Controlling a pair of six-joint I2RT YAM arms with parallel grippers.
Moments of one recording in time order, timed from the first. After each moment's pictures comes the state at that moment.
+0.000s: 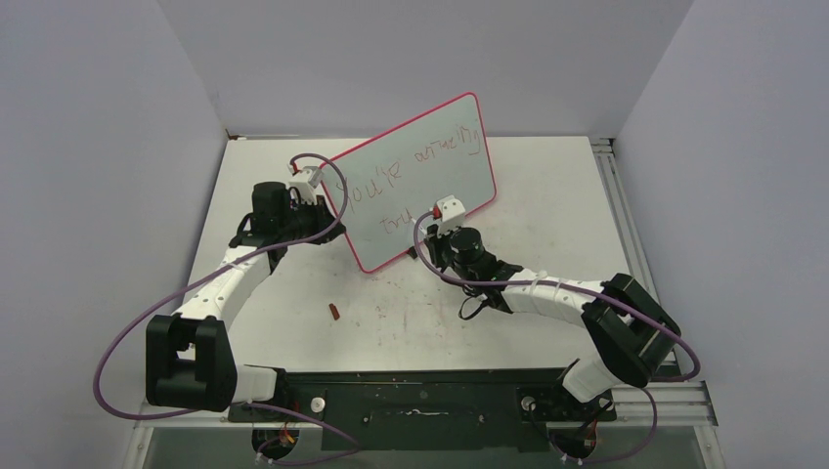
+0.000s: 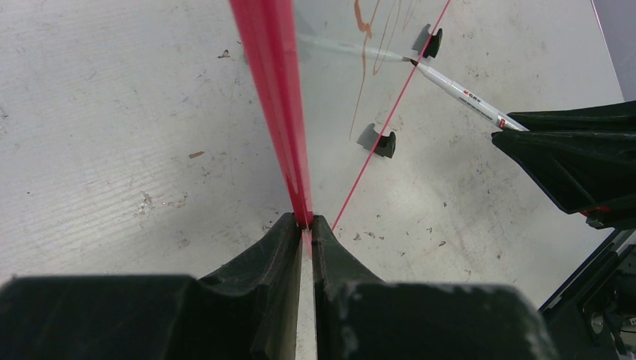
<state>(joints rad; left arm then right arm) -0.12 1.34 0.87 -0.13 0.51 -0.20 0.78 1.51 0.74 0.43 0.23 0.12</state>
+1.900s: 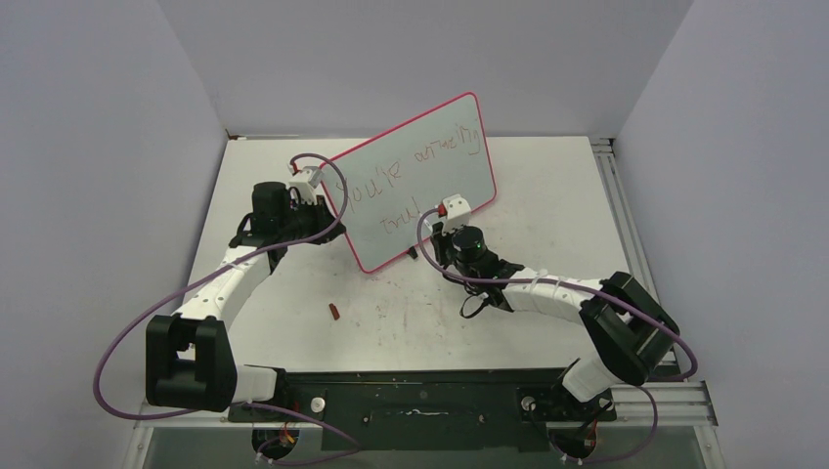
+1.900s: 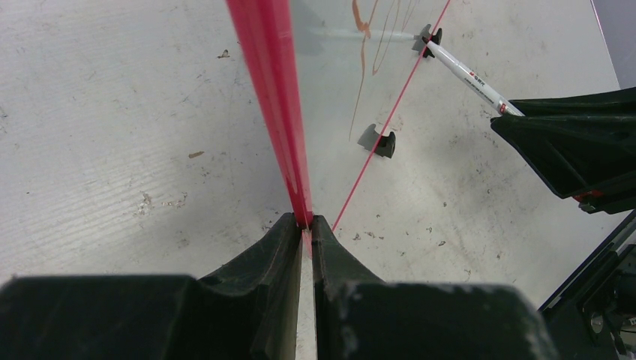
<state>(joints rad) -0.12 1.33 0.87 -0.13 0.51 -0.20 0.75 1.52 0.74 0.43 0.27 0.14</state>
